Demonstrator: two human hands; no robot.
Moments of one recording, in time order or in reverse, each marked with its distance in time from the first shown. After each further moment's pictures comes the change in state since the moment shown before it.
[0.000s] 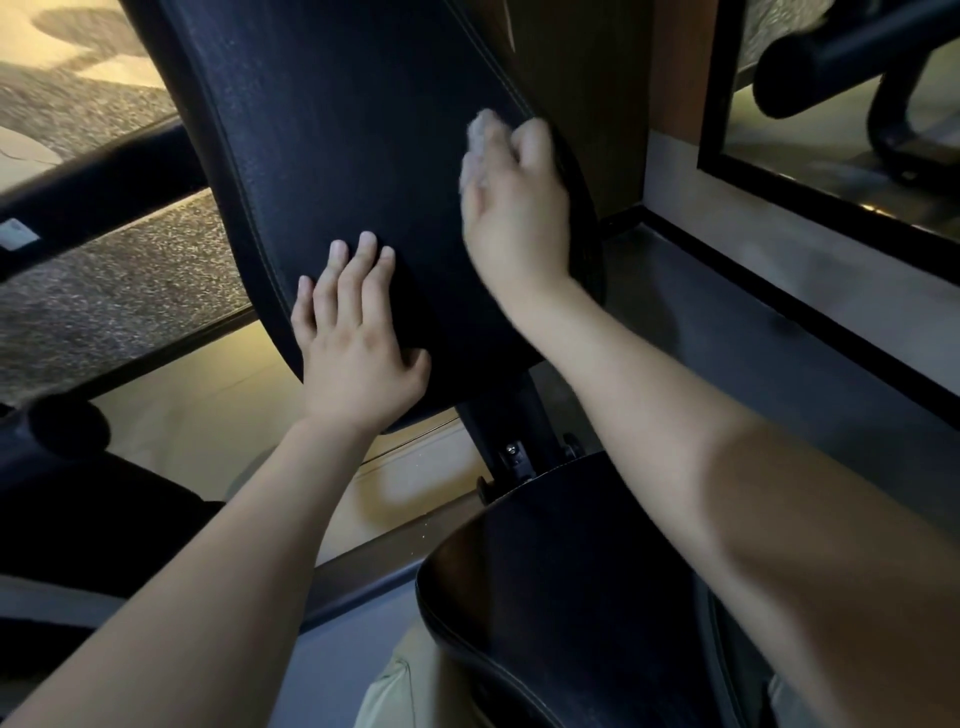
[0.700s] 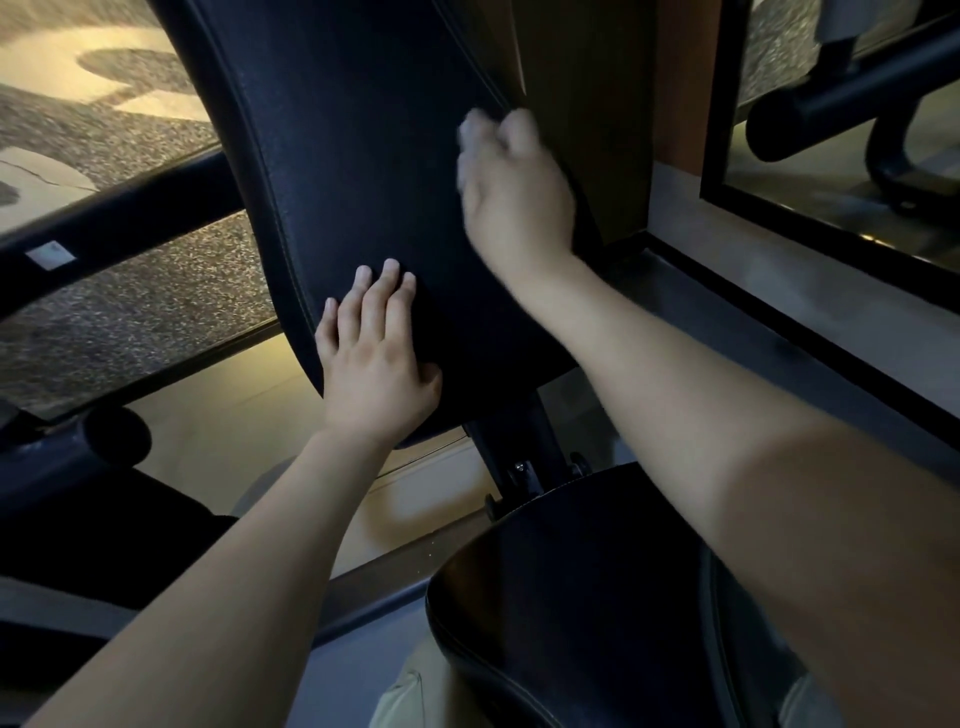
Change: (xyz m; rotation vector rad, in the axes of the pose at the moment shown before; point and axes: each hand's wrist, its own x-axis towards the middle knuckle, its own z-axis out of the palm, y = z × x) left_hand 0.001 0.004 -0.008 0.037 -0.013 -0.001; right_hand 0.042 -0.013 -0.011 0.002 -0.128 0.130
